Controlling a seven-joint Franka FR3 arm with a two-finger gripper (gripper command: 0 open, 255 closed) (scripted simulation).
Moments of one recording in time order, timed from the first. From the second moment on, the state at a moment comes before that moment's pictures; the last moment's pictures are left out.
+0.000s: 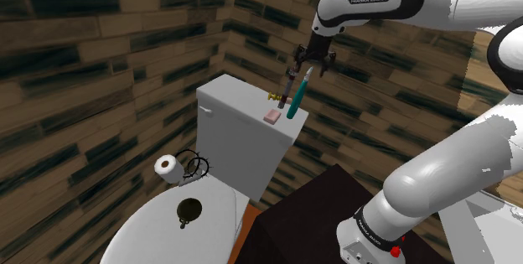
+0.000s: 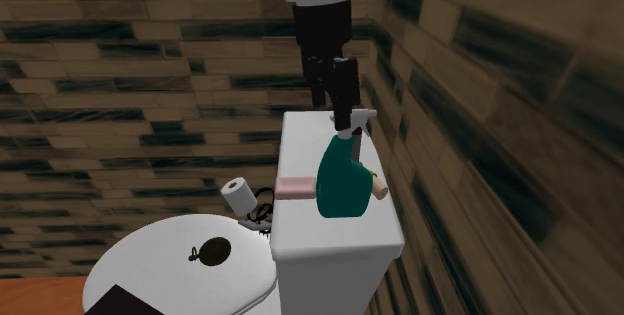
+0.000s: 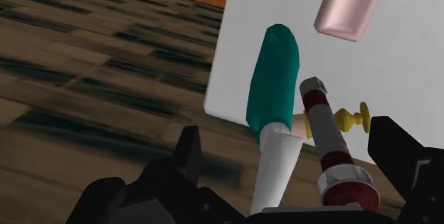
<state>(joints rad) -0.19 -0.15 0.02 -2.03 -0.12 1.89 0.66</state>
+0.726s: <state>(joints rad) -0.19 -0.13 0.02 -2.09 -0.13 1.96 0.67</state>
